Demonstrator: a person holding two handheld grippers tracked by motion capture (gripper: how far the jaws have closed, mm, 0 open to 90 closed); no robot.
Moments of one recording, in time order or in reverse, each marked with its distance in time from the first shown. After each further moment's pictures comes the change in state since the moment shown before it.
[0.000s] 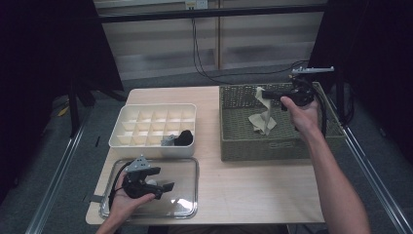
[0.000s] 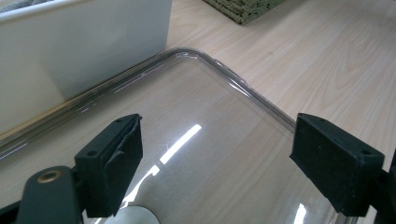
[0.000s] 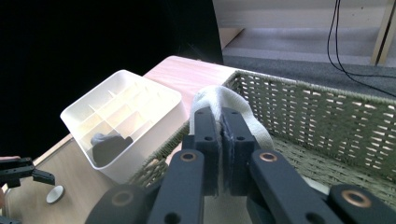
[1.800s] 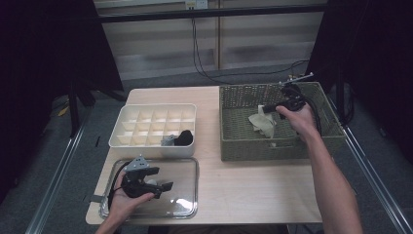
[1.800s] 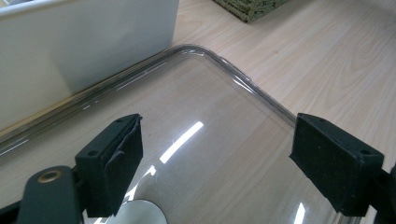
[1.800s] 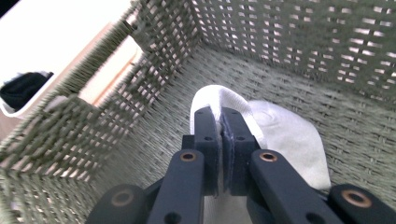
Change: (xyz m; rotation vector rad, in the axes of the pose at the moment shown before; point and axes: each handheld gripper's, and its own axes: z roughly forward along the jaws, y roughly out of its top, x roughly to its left) left arm 0.003 -0.001 -0.002 0.006 0.008 -0.022; right arm -0.049 -0.030 0.043 0.316 -0.095 0.051
